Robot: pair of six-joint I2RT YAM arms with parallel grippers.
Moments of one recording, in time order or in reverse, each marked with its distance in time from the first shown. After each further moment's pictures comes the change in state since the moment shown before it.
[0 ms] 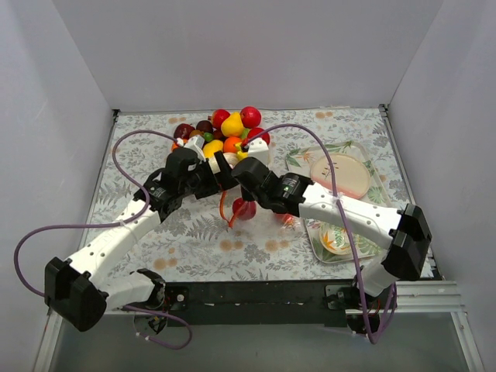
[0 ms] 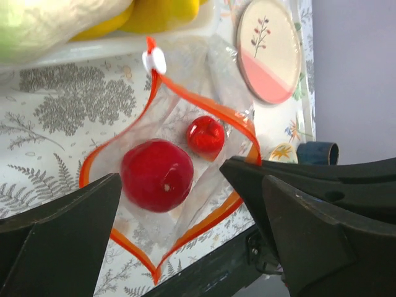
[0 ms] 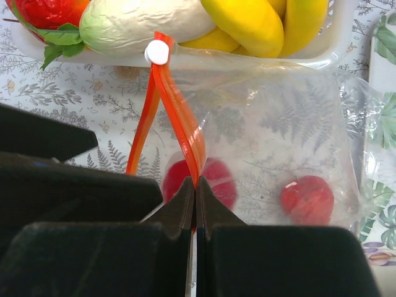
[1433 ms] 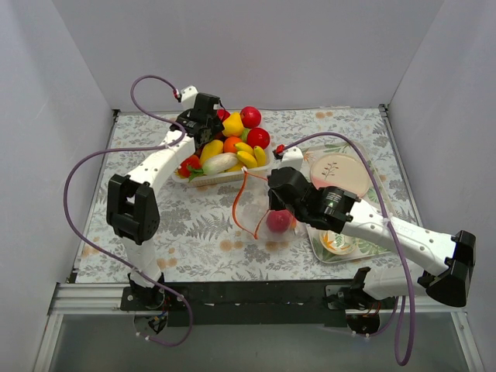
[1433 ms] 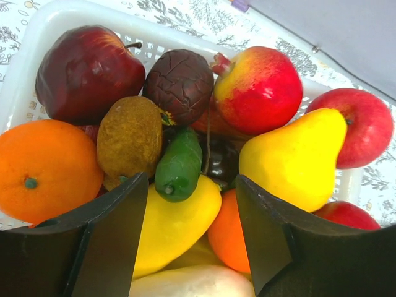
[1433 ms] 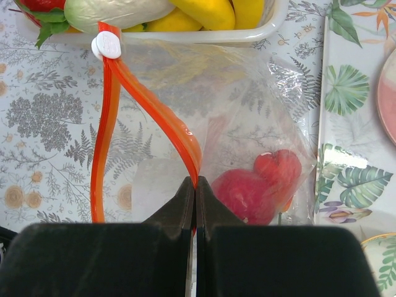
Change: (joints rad) left arm 0.133 0.719 0.726 -0.131 -0.645 0.069; right arm 0.000 -0.336 -0.209 -0.056 -0.001 0.016
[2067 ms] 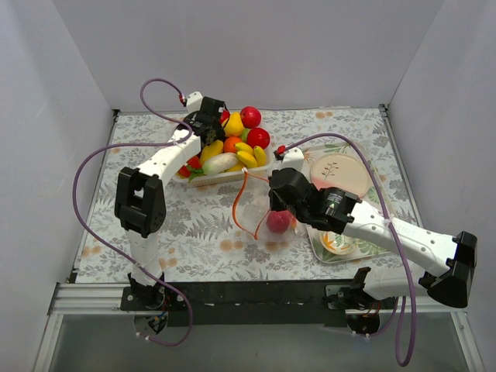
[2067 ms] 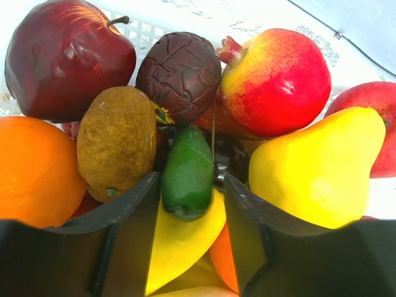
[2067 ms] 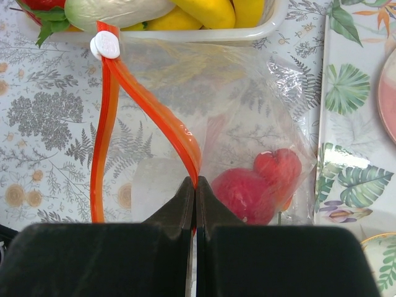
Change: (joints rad) left arm -0.001 0.095 0.026 -0.004 0.001 -0.025; right arm 0.000 -0.010 -0.009 0.003 -0.004 0.000
